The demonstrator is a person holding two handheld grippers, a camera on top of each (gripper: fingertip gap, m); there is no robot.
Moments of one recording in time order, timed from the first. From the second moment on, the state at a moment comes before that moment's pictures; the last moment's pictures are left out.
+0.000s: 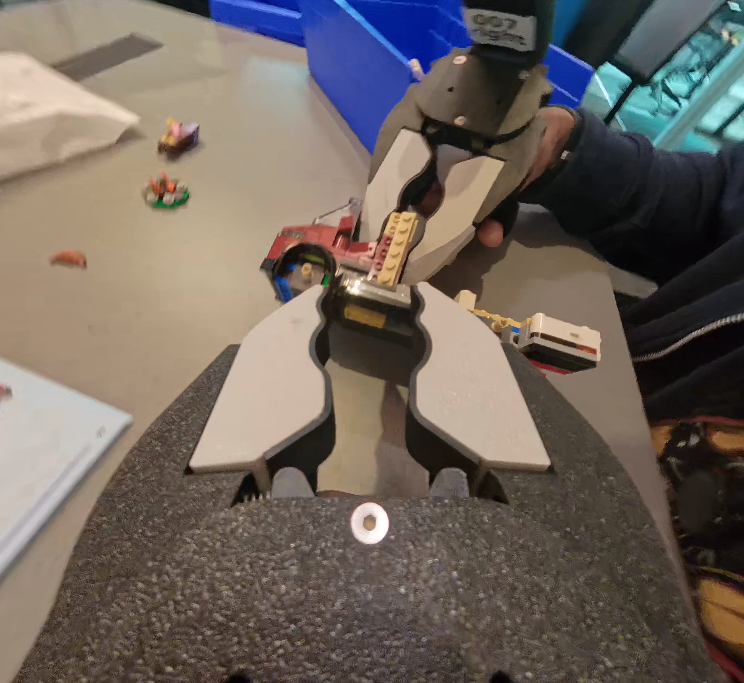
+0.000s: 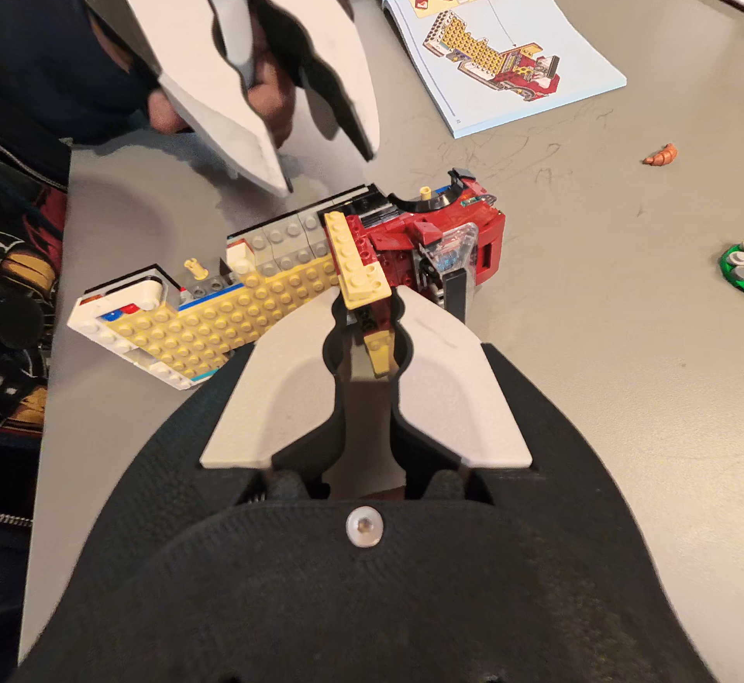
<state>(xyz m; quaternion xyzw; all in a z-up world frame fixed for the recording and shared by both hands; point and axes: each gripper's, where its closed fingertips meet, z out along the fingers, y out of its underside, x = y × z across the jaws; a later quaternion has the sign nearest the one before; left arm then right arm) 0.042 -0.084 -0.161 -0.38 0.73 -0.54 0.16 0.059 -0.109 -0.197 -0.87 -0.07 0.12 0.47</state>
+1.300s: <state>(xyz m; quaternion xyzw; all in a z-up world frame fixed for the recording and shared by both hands) -0.008 -0.061 -0.192 -0.51 0.80 -0.32 0.03 0.011 -0.090 -0.204 -0.88 0.09 0.08 0.45</state>
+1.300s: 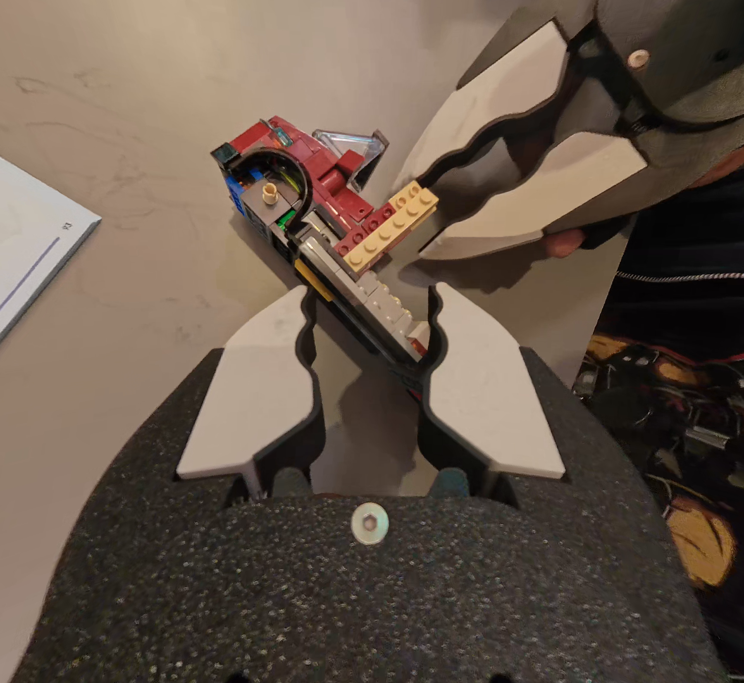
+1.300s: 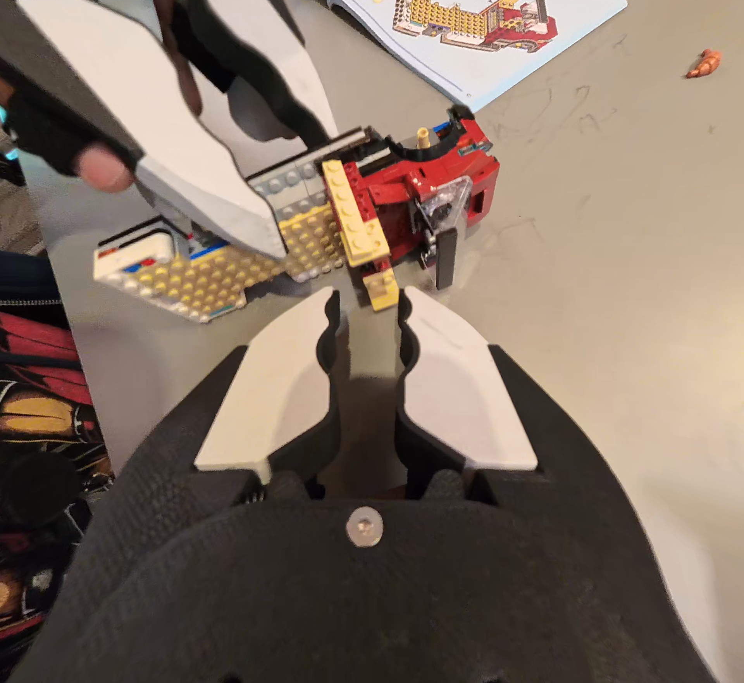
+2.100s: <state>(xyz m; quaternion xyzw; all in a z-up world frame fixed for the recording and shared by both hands) -0.034 -0.016 -0.199 -0.54 0.83 -0.09 0.06 0.013 -0.107 -0.190 -0.86 0.09 0.06 0.50</state>
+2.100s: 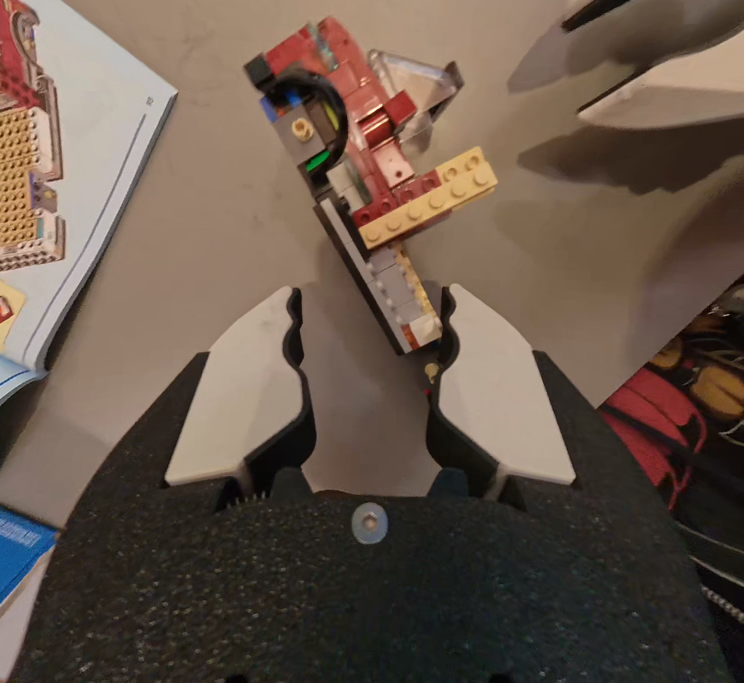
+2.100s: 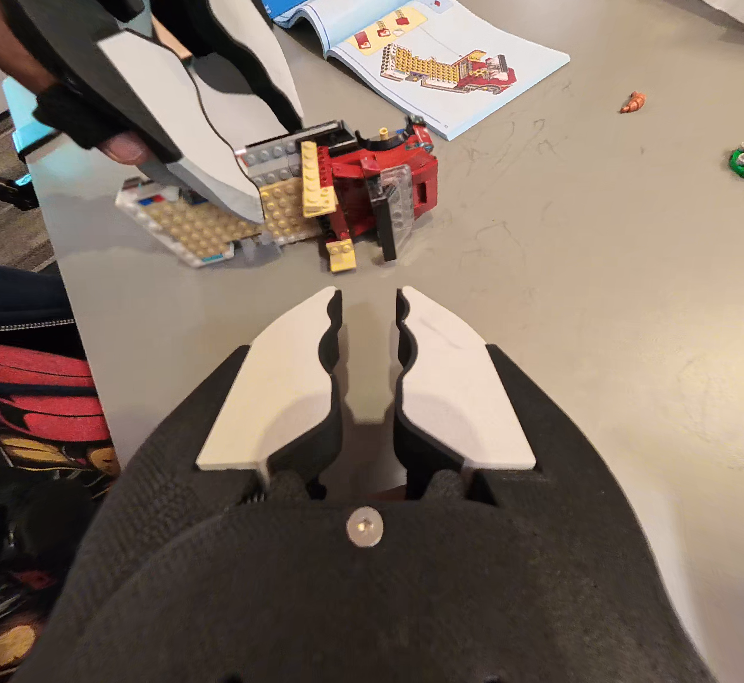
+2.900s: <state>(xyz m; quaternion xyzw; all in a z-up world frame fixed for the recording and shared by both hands) -0.036 -0.009 -0.226 -0.52 0.84 -0.09 0.10 -0.003 -0.090 -0.173 -0.80 -0.14 -0.22 0.53</state>
